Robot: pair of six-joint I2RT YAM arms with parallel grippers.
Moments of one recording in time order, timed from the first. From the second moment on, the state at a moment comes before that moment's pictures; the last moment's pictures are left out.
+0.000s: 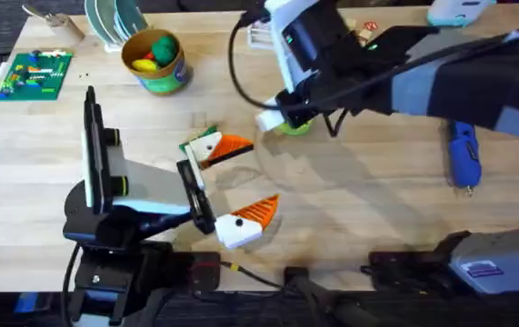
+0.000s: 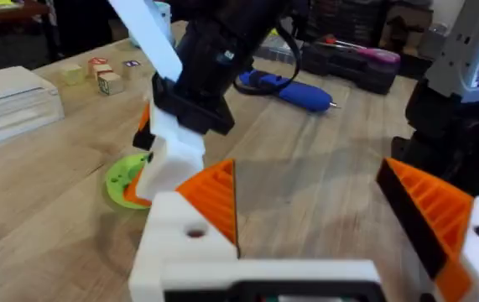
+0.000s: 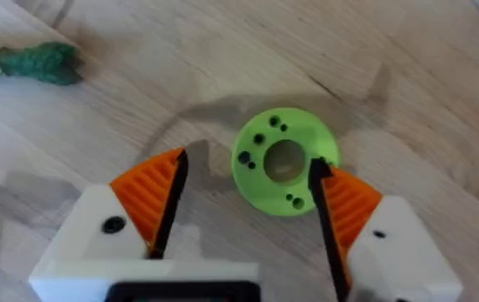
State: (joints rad) left arm -0.08 0.01 0.01 -0.09 1.09 -0.06; right arm 0.67 1.63 1.11 -0.50 0.08 0.06
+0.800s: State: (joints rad) left arm -0.08 0.01 0.01 -0.09 1.09 -0.06; right arm 0.75 1.73 1.11 -0.48 0.16 -0.01
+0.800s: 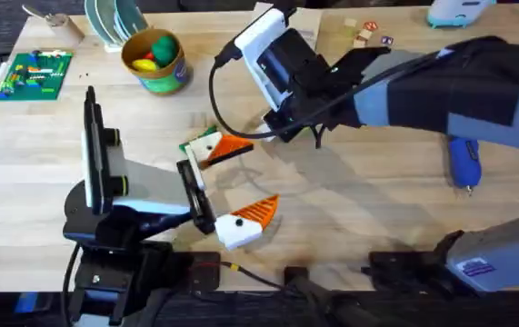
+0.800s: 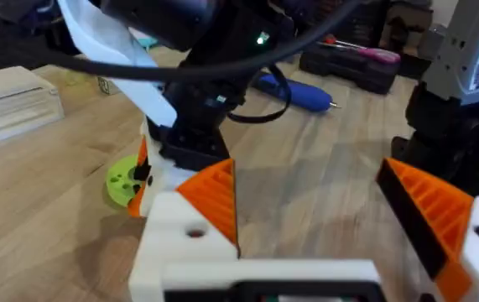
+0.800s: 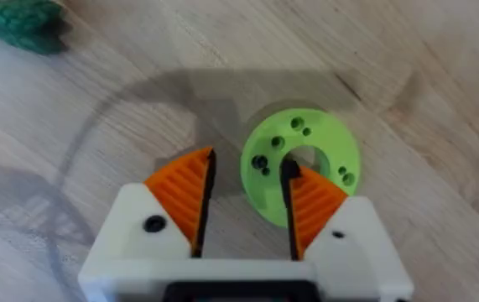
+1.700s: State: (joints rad) left arm -0.08 0.01 0.01 -0.09 1.09 -0.06; right arm 0.75 1.76 1.12 -0.45 0.23 -0.01
